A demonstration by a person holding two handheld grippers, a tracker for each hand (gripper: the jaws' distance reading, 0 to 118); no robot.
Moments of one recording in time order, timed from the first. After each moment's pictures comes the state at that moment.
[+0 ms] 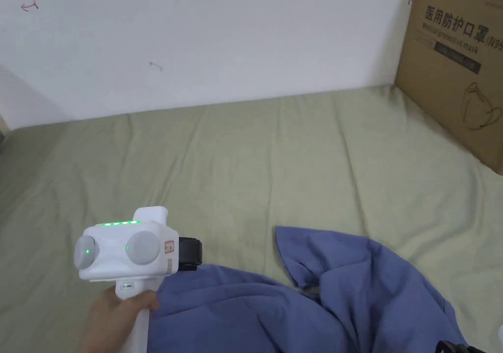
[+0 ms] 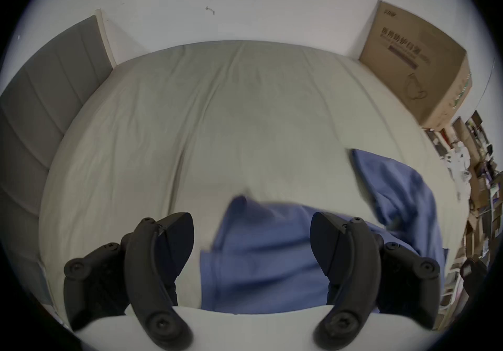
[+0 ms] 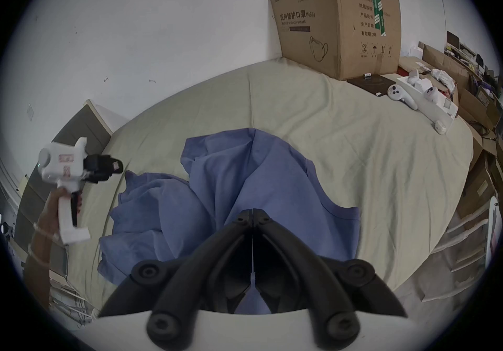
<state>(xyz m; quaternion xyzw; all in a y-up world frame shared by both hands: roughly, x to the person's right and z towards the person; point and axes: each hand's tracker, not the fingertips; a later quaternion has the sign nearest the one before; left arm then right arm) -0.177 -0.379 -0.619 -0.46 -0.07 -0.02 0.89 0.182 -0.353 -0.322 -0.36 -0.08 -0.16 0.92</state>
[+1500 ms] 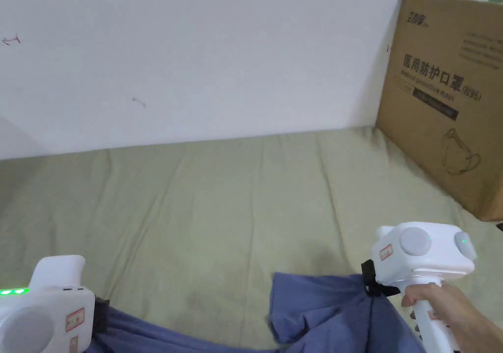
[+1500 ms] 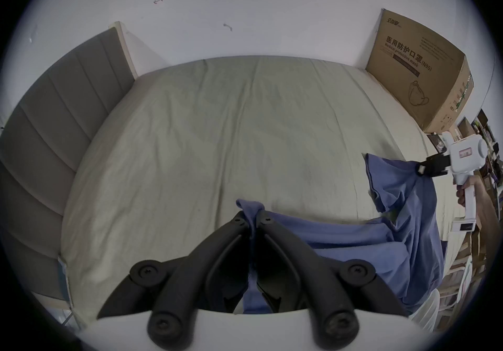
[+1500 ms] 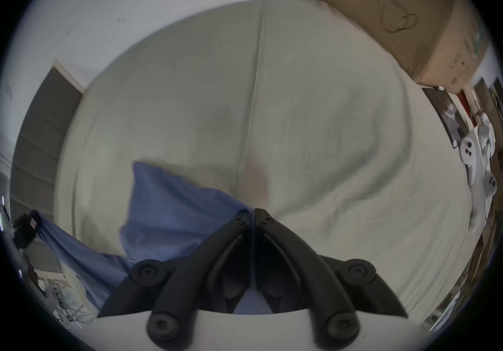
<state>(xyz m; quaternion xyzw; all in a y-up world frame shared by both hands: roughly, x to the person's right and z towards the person) -0.225 -0.306 -0.547 -0.42 -0.04 -0.02 0.91 0.273 -0.380 -0.620 -0.53 -0.02 -0.11 0.84</state>
